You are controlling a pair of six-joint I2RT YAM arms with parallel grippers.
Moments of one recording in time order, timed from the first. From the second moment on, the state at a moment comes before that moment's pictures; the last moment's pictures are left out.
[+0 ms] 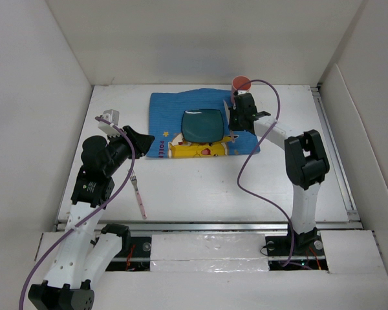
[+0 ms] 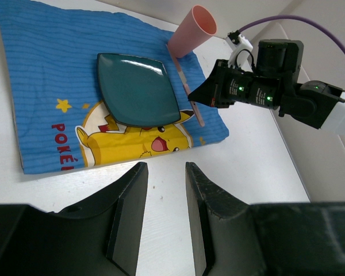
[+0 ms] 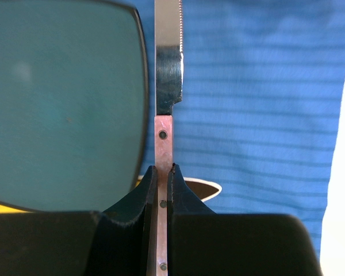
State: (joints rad) left arm -0.17 0.73 0.80 -0.24 0.31 -0.53; right arm 0.37 2.02 1.49 -0.21 0.09 0.29
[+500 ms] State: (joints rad) left arm -0.17 0.74 0.80 -0.24 0.32 -0.53; right arm 0.36 2.09 1.49 -0.23 0.15 0.35
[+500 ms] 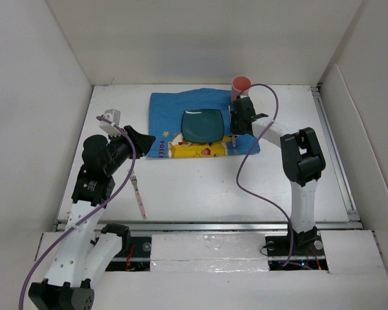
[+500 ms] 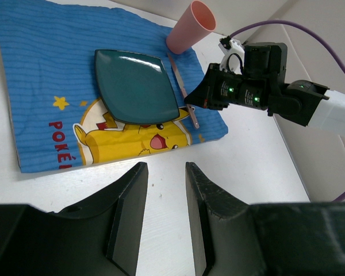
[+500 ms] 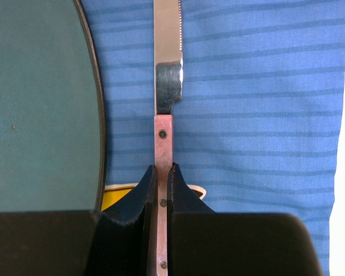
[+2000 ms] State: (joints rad) left arm -0.20 0.59 1.14 -0.22 0.26 -0.60; right arm 1.38 2.30 1.77 -0.21 0.44 0.59
